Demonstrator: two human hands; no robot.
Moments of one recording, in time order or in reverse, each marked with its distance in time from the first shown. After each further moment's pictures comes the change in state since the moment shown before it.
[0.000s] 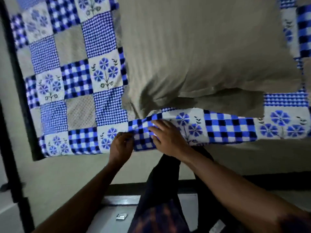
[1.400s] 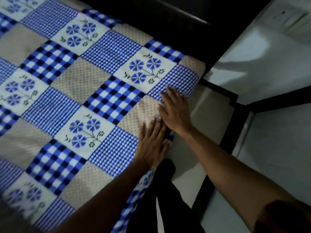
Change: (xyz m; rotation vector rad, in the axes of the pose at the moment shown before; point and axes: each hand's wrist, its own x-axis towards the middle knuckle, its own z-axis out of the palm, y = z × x) left_hand -0.009 0.781 0.456 0.540 -0.397 1.427; right_hand -0.335 0.574 -0.519 -0.413 0.708 1.021
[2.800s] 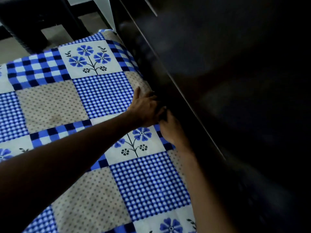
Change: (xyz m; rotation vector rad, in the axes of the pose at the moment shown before) left_hand 0.385 -0.385 -0.230 0.143 -0.054 -0.351; right_hand 0.470 -0.169 0.074 0.535 -0.629 0.224
